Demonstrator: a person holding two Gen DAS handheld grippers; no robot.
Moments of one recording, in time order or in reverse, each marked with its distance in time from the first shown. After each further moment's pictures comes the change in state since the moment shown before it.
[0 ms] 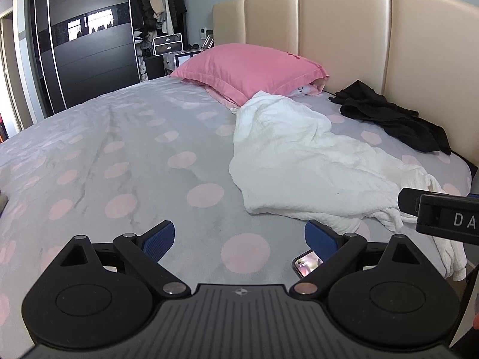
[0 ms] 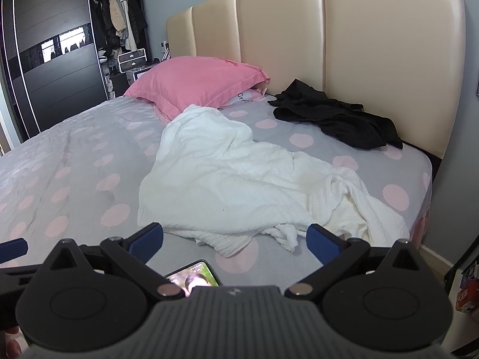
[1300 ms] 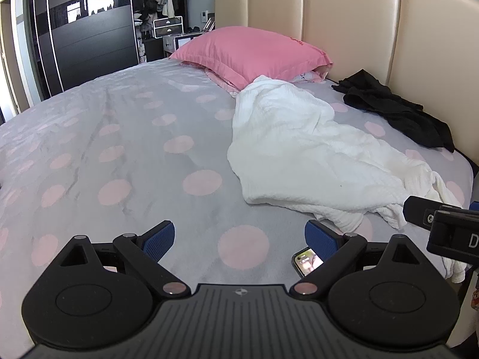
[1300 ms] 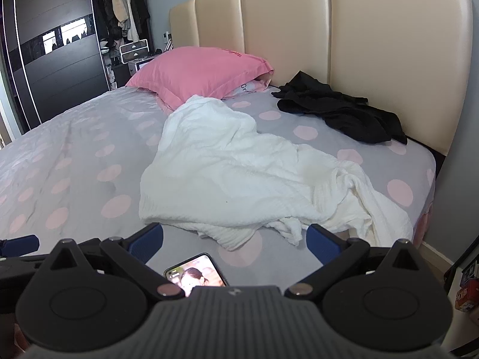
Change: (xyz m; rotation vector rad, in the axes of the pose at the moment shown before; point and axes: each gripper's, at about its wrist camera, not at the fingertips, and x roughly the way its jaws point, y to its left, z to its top) left arm 0.021 0.004 0.003 -0.033 0.070 -0.016; right arm 0.010 0.003 0.001 -0.012 0.047 0.009
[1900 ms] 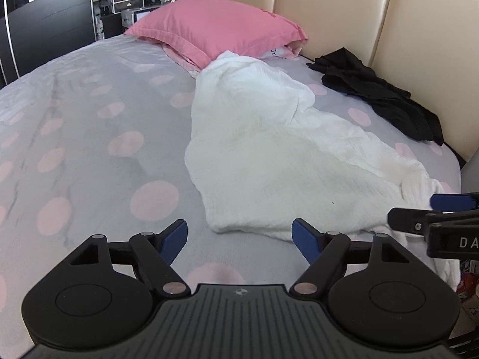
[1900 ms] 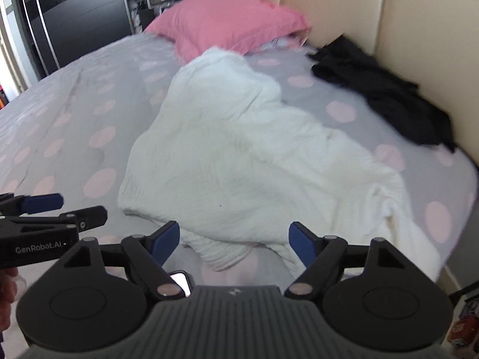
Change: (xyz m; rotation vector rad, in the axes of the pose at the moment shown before) left arm 0.114 -0.005 0.052 0.047 0.128 -0.153; right arm 0.126 -0.022 0.059 -0.135 0.248 0.115
